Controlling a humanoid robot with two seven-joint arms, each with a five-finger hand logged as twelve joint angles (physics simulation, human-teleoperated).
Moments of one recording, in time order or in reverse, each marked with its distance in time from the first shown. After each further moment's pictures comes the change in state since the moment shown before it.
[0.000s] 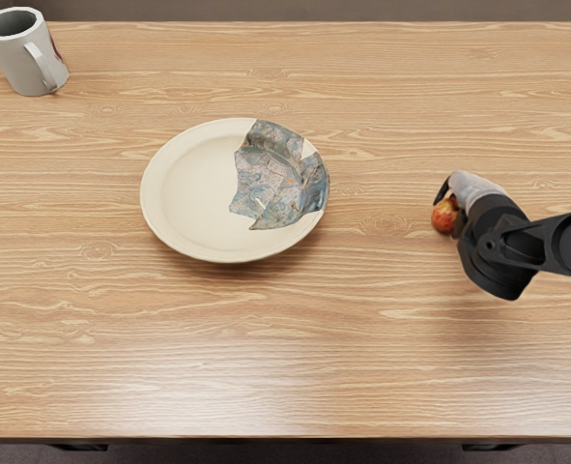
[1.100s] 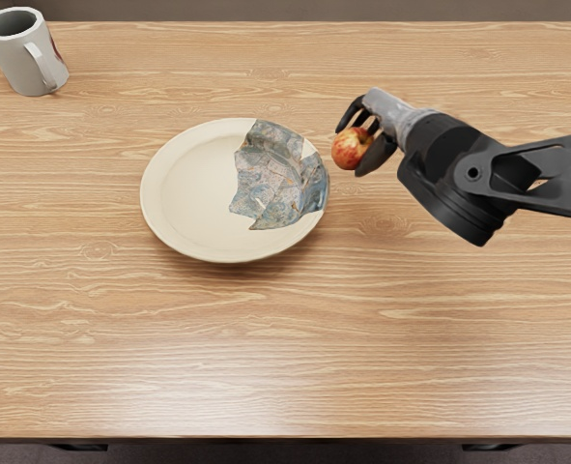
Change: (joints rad) left arm 0.002 0.000 0.000 0.006 0.002 0.000 0.000; right arm 0.246 -0.025 0.251 0.266 0.117 0.001 0.004
